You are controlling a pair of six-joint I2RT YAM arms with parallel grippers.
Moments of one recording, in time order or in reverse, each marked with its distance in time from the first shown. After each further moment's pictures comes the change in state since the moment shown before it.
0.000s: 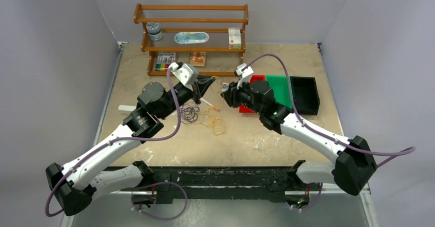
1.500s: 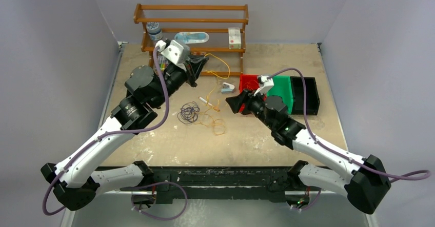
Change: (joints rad) left arm -0.002 0.068 0.346 -0.217 -0.143 -0.008; right arm 0.004 -0.238 -0.266 0.119 0.126 0.342
